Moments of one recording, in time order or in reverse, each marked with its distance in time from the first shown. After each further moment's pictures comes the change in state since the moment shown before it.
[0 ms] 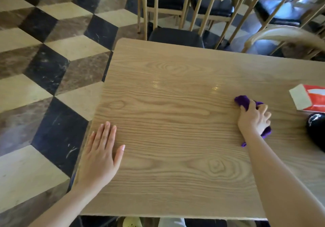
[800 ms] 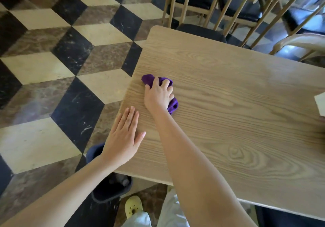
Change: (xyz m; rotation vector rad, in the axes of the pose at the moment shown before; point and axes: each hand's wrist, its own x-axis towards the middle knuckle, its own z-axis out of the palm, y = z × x) left_hand -0.038 -0.012 0.001 -0.116 0.016 0.037; right_hand -0.249 -0.244 0.039 0.239 -0.372 -0.569
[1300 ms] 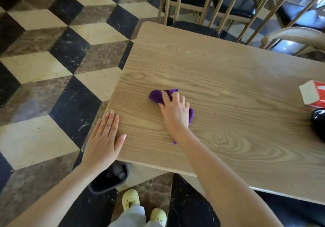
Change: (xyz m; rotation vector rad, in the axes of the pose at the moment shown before) left_hand -0.052 0.003 0.005 0.020 0.020 -0.097; right_hand -0.057 0.111 -0.035 -0.334 0.140 -0.289
